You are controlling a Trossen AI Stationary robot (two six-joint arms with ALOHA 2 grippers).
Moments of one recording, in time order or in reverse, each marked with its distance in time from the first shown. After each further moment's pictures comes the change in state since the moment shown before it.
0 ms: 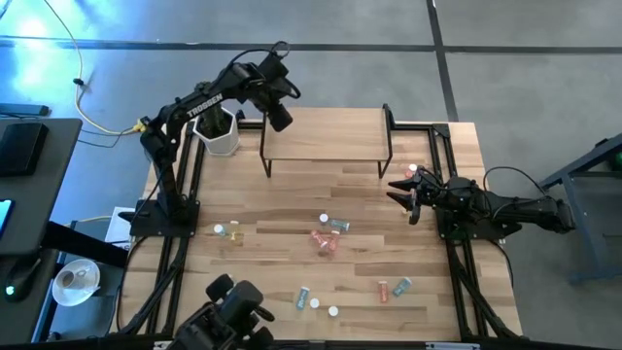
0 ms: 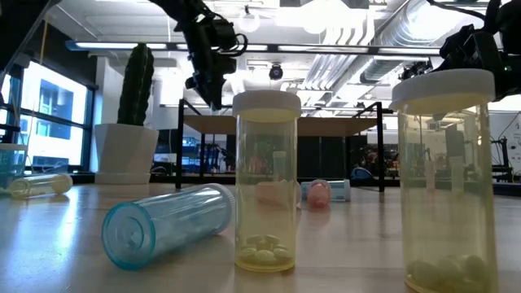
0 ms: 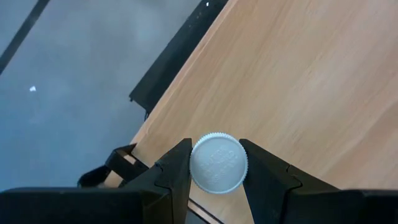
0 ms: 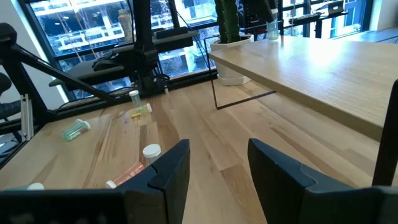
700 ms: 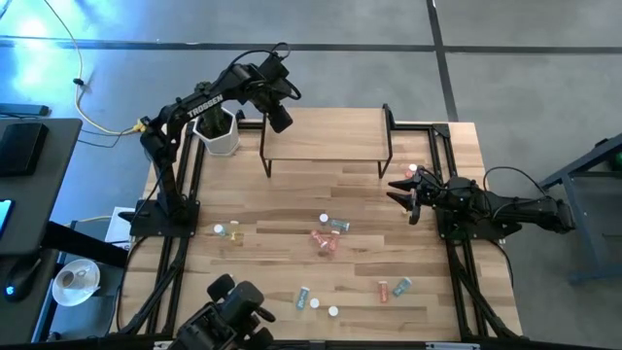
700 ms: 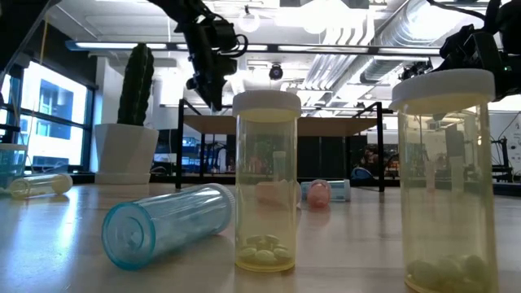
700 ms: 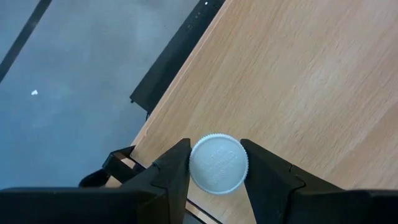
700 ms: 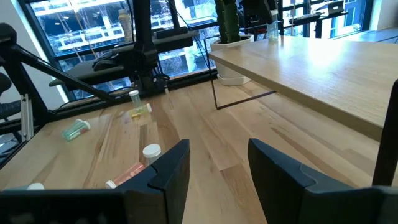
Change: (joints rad) left arm -0.001 -0.001 -0.011 0.014 -0.004 0.023; right arm 0.000 0.000 0.000 0.000 0.000 0.000
